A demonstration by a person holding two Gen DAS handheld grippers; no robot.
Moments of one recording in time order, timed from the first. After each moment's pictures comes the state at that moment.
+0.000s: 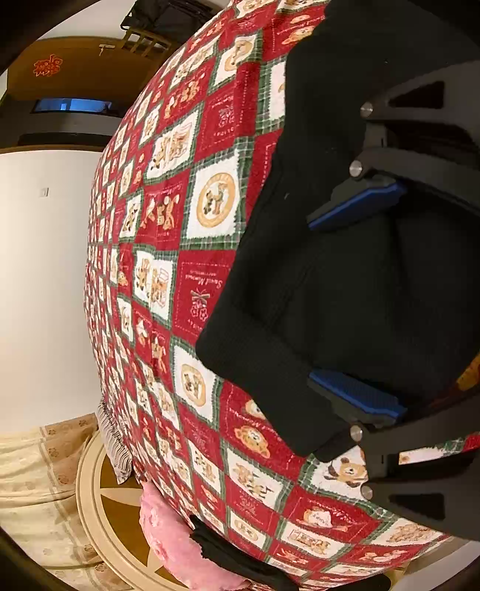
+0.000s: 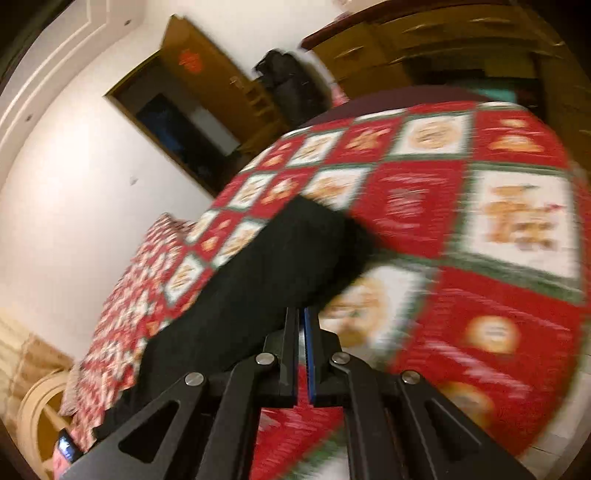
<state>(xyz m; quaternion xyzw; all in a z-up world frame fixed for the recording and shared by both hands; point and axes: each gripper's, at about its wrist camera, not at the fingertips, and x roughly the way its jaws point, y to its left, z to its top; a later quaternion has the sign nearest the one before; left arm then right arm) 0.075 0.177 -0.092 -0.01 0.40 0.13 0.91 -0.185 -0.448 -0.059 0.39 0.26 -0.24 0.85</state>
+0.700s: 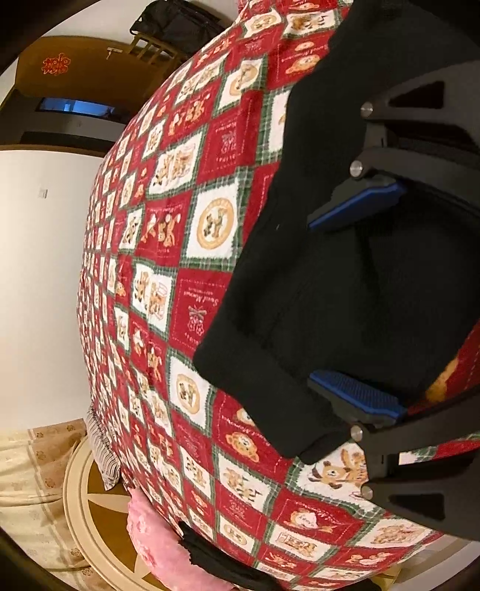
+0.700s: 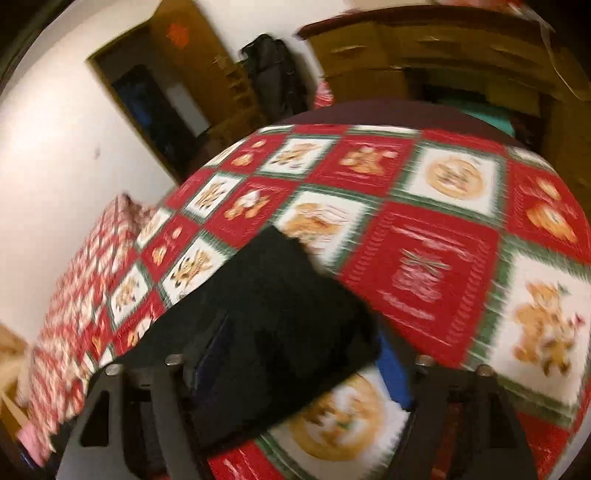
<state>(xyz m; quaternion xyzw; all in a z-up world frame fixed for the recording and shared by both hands) 0.064 0.167 -0.076 -0.04 0.41 0.11 0.90 -0.103 -0.492 -0.065 0.32 0.34 -0.27 0.84</state>
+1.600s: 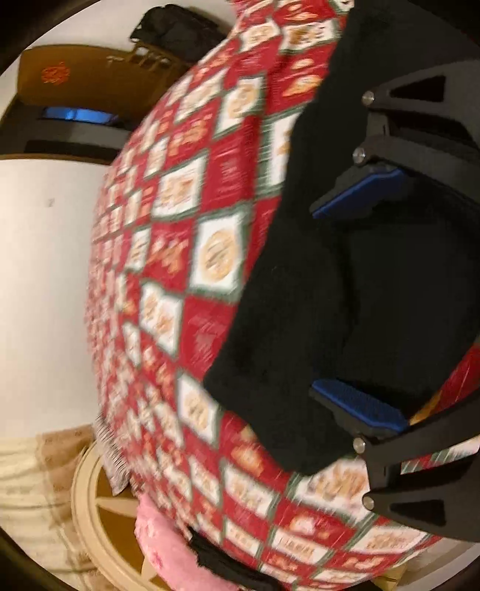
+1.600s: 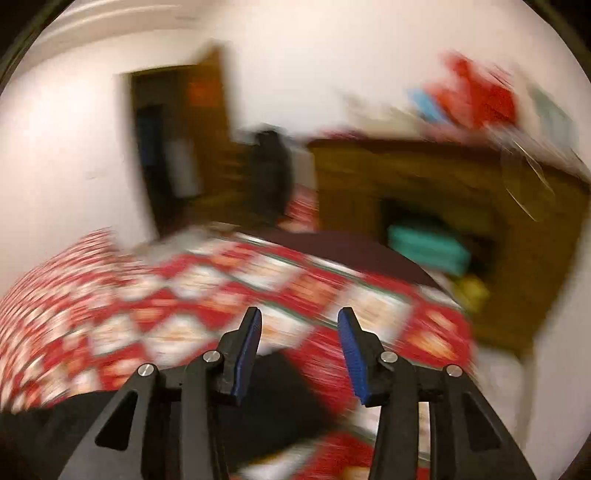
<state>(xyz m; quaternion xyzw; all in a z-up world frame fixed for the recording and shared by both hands) 0.056 0.146 -0.064 -0.03 0.39 0.11 0.92 -0.152 -0.447 0.030 0.12 0.21 -0.33 0.91</state>
